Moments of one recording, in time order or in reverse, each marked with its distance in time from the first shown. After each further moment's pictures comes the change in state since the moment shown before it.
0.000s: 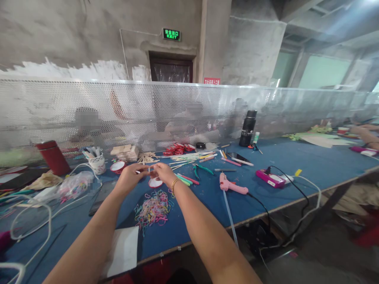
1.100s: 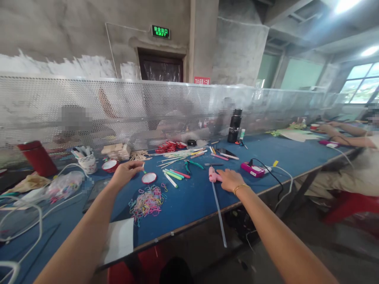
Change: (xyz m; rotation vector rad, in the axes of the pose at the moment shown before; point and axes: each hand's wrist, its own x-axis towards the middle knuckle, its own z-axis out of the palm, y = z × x) left_hand -0.001 0.007 0.006 -0.340 -0.024 -0.111; right_hand -0.178 -0.004 -0.224 -1.664 0.303 0.428
